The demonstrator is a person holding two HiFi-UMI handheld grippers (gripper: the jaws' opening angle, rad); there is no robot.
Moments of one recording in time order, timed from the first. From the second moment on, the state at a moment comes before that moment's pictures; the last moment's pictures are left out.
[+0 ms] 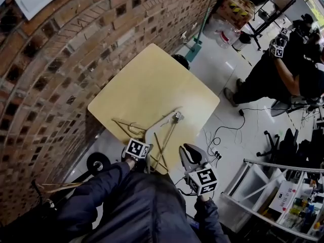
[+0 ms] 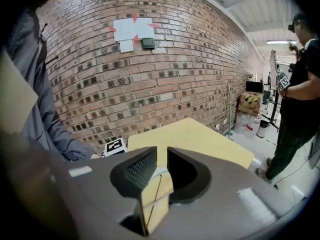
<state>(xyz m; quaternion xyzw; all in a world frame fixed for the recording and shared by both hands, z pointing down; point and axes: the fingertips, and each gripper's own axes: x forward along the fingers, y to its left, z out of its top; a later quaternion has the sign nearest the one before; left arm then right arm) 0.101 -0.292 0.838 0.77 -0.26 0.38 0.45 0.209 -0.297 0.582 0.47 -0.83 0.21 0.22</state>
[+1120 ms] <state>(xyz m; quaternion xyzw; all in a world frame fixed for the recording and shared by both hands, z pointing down) 0.099 -0.304 0.807 0.80 -0.20 0.30 0.48 0.223 -0.286 0.615 0.48 -0.81 0.23 0.25</state>
